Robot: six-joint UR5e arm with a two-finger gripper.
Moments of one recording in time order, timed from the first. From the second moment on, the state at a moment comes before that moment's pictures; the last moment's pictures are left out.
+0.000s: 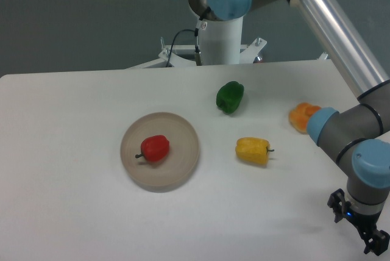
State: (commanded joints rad) arm 2.60 -2.56 -0.78 -1.08 1.57 1.48
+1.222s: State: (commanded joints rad) arm 2.53 -2.22 -1.14 -1.14 1.54 1.29
